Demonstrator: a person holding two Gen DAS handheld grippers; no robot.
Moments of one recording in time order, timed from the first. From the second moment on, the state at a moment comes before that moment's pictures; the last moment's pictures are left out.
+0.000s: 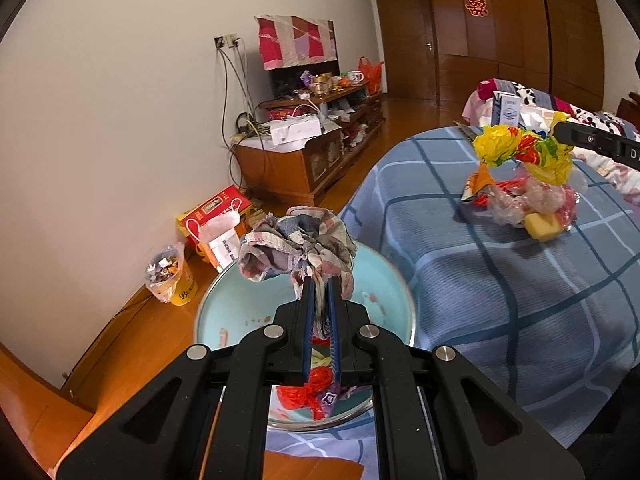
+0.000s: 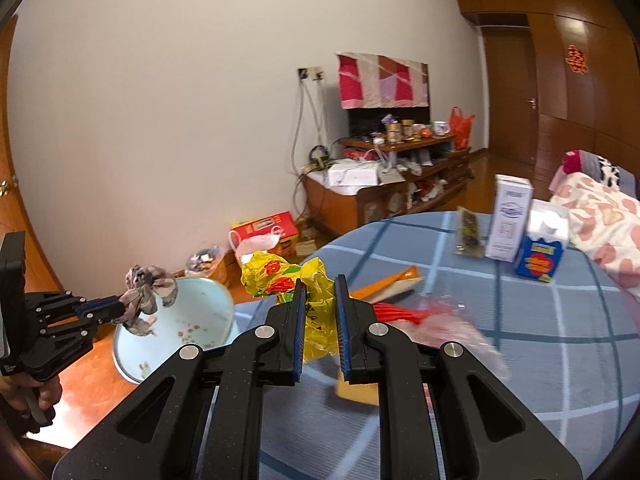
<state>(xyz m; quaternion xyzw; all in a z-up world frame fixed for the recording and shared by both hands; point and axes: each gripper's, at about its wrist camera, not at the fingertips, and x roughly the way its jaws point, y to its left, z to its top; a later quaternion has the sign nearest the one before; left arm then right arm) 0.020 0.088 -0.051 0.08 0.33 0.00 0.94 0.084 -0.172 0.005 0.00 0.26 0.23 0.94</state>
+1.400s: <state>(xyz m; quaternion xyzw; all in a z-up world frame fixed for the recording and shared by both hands) 0.007 0.154 -0.062 0.06 0.34 0.07 0.93 0.114 -0.069 -0.032 -0.06 0.28 0.32 0.90</state>
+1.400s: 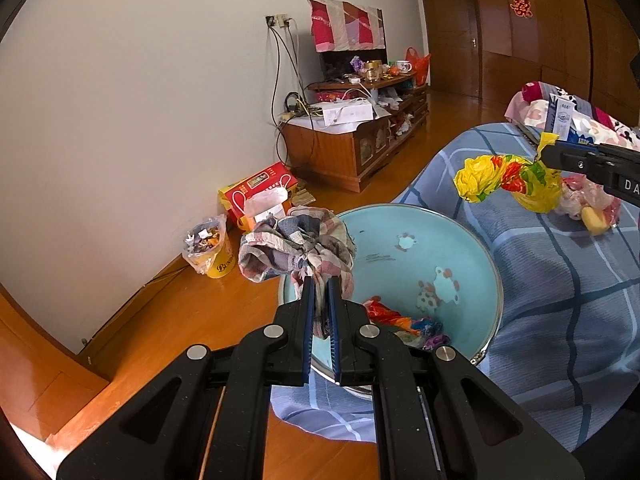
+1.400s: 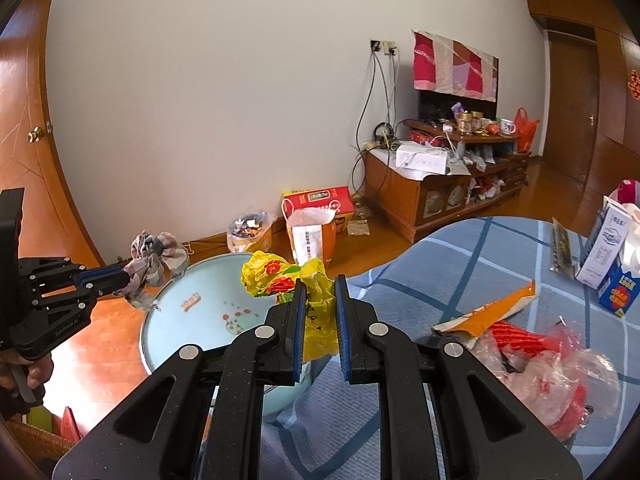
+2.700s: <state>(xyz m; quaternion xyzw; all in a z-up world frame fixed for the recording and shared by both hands) 0.006 0.147 -0.066 0.07 0.36 0.06 0.93 0.110 -0.041 -0.035 -0.07 0.30 0.34 0.89</state>
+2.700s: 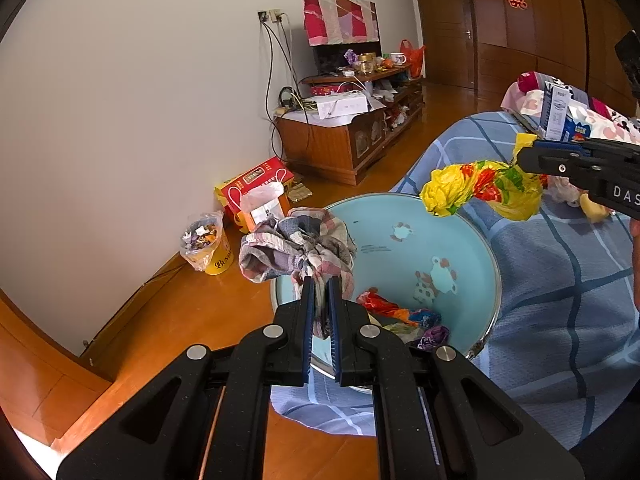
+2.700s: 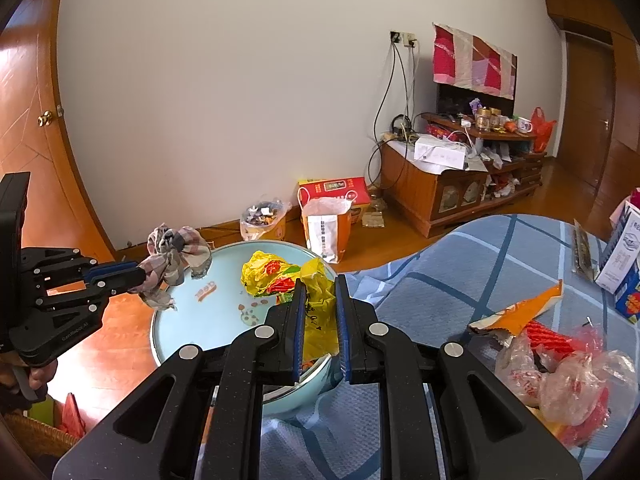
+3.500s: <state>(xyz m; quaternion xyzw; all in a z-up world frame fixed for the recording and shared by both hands) 0.012 0.123 -0.090 0.07 0.37 0.03 0.92 0.095 -0.108 -0.035 -0.06 0.28 0.27 0.92</state>
